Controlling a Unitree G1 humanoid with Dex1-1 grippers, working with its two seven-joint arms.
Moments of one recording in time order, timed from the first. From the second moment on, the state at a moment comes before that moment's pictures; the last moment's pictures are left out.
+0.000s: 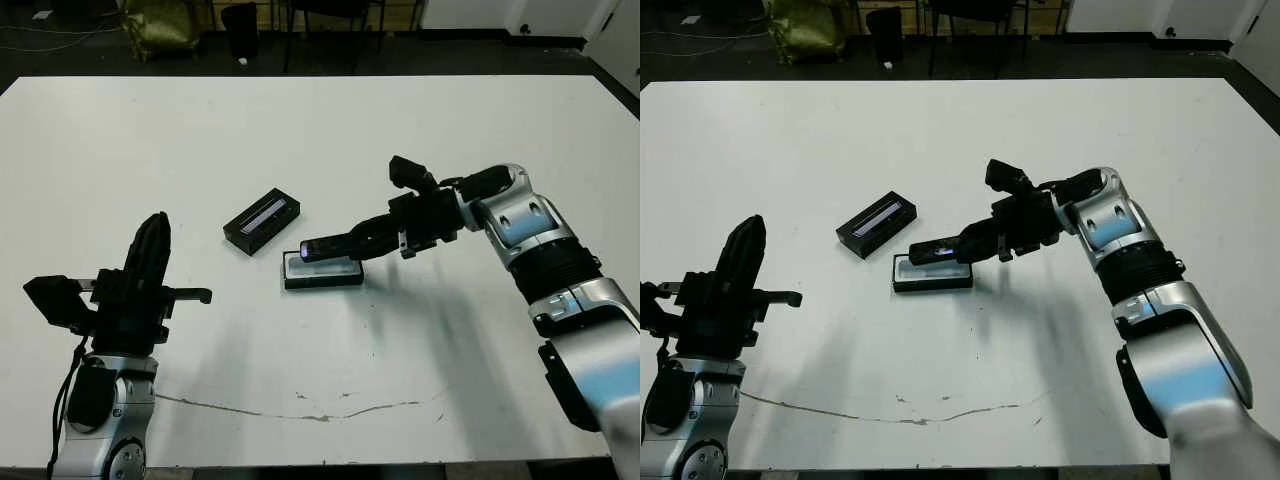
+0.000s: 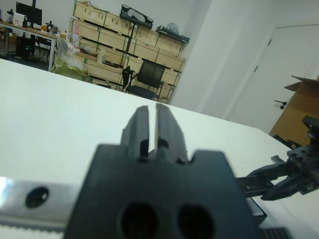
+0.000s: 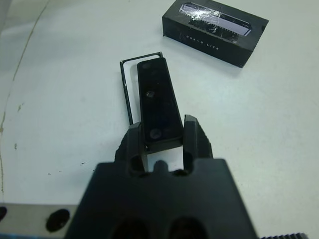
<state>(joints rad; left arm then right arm) 0.20 0.09 0.12 -0.49 -0.41 0.06 -0.14 -0.93 -0.44 0.37 0.70 0.01 0.26 1.40</state>
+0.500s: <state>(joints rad) 0.20 0.09 0.12 -0.49 -0.41 0.06 -0.14 -0.93 -0.42 0.39 0.71 -0.03 0.23 1.41</state>
